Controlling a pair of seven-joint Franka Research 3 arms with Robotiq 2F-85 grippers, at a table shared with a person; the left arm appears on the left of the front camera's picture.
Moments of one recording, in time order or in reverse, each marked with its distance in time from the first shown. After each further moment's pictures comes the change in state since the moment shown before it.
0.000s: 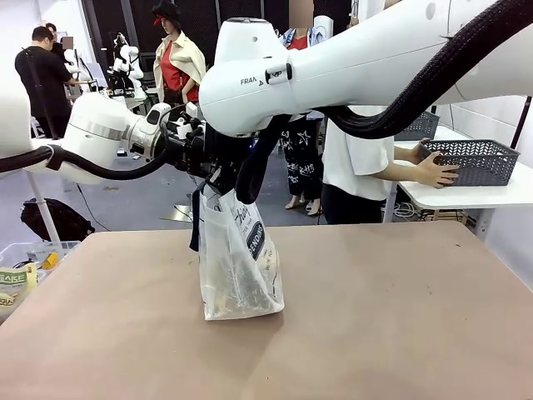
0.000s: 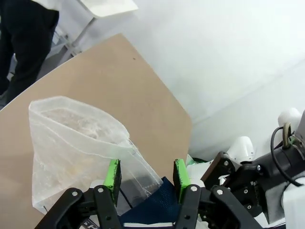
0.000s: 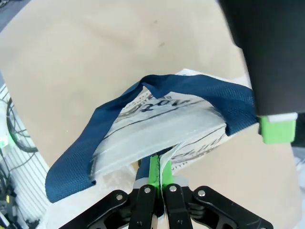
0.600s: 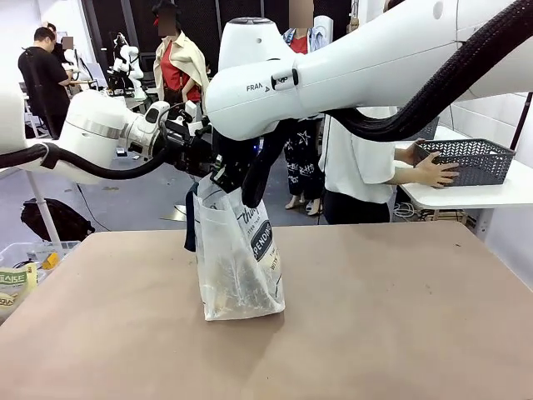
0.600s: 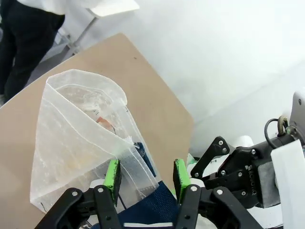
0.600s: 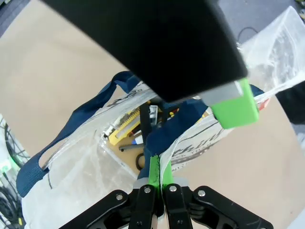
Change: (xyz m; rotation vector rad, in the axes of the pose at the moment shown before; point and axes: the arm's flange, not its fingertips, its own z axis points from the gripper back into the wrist) left arm -0.005 -0.012 0.001 0.014 0.001 -0.003; right arm -0.010 -0.006 0.002 -0.064 -0.006 -0.162
